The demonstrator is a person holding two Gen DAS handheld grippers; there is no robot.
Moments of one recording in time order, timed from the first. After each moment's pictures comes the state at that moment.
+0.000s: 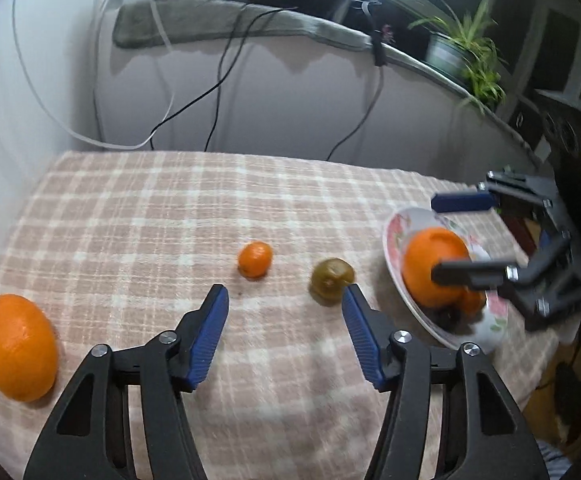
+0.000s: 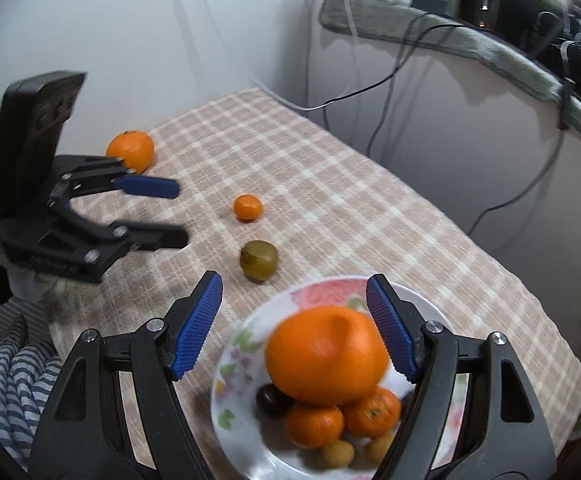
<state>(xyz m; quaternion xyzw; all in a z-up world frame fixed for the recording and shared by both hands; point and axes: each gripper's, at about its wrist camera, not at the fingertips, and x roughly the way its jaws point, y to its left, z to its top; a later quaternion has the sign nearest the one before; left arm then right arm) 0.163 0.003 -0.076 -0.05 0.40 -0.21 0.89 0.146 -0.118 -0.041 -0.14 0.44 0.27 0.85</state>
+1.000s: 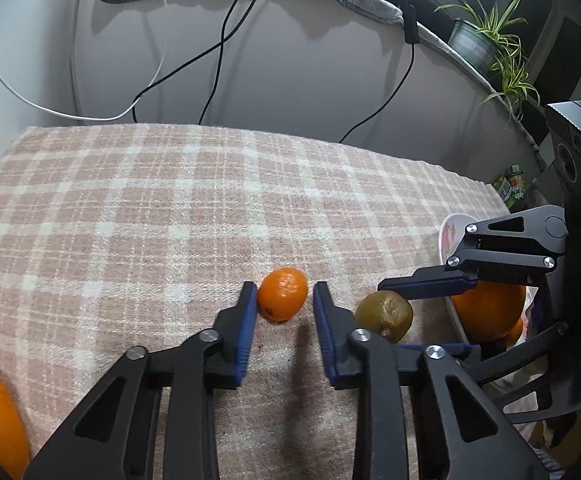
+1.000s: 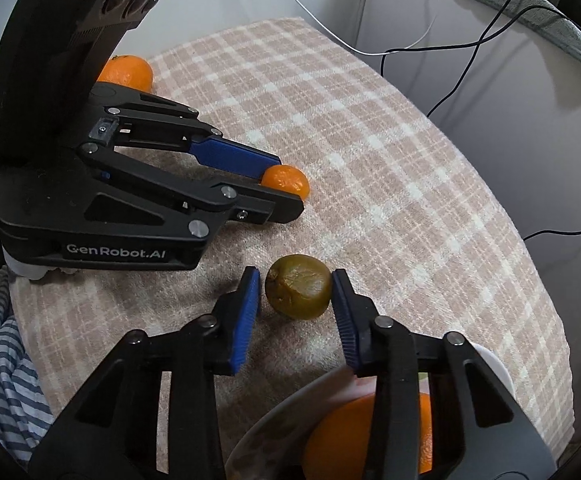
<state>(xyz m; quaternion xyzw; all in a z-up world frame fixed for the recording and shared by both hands) 0.218 -0.001 -0.116 -0.06 0.44 -0.22 0.87 0.185 -0.051 -0.103 -0.22 0.51 0.29 0.78</state>
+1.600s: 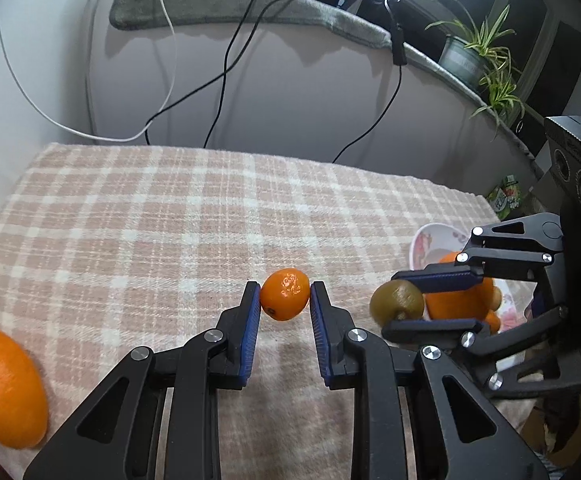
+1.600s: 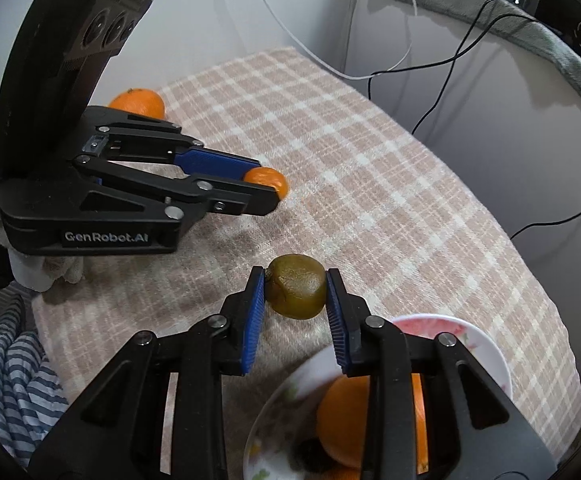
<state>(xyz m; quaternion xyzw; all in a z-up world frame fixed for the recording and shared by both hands) 0.195 0.006 -0.089 -0.06 0.41 -0.22 0.88 0.162 -0.068 -0.070 -0.18 0.48 0.28 0.81</state>
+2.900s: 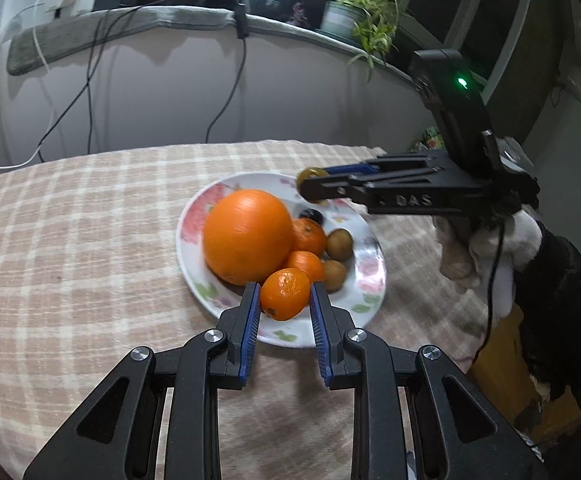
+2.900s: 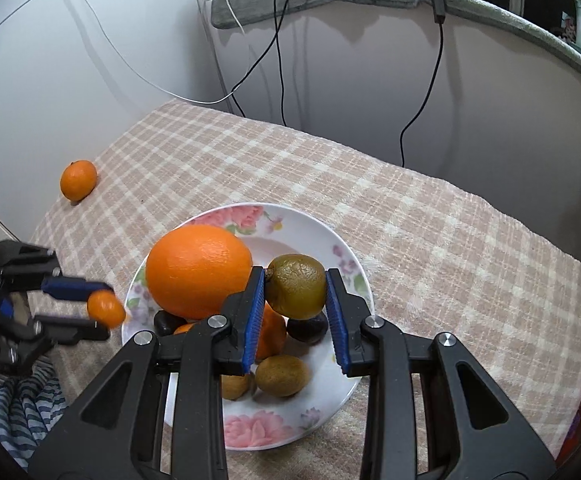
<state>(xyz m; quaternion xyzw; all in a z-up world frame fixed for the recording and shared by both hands) 0.104 -0.117 -0.063 -0.01 0.40 -0.33 0.86 0.135 -0.239 -0.056 -0.03 0.46 0.18 0.87</state>
